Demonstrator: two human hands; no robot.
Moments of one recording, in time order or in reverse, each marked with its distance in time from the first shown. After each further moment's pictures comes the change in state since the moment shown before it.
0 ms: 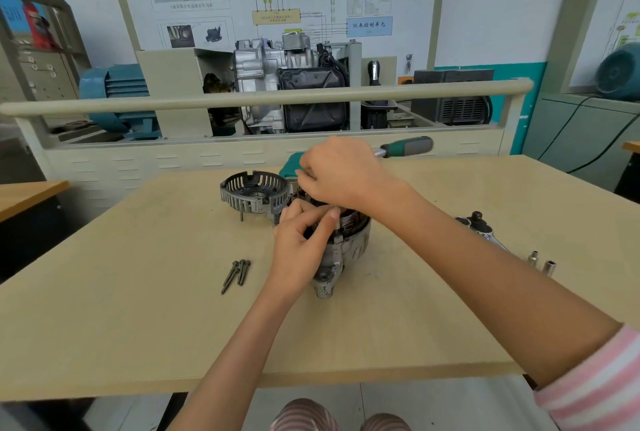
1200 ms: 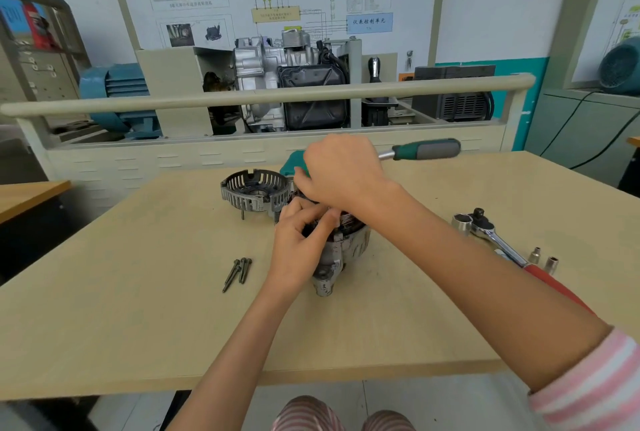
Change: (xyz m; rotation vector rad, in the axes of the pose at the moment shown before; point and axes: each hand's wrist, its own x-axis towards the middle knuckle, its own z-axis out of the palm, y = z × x) left_hand 0.001 -0.003 0.000 -0.052 0.016 -0.001; right_hand 0.000 -0.009 0.001 -0.097 0.057 0.091
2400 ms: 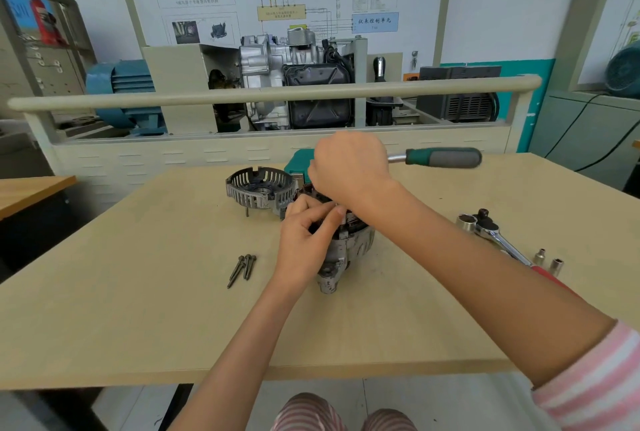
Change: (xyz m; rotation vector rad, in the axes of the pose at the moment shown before) left_hand 0.001 -0.001 0.000 -0.001 0.006 -0.003; right_hand 0.004 -0.003 0.007 -0.079 -0.010 0.099
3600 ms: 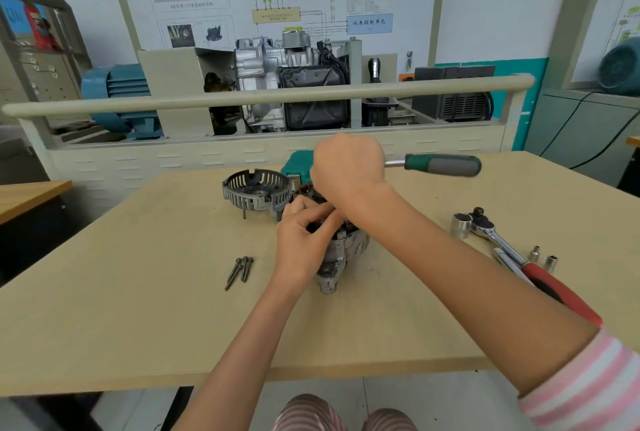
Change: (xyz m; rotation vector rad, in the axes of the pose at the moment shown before) left_hand 0.000 0.004 0.004 -0.003 0.028 -0.013; right_hand -0.004 -0.002 -0.003 -0.015 -0.025 0.098
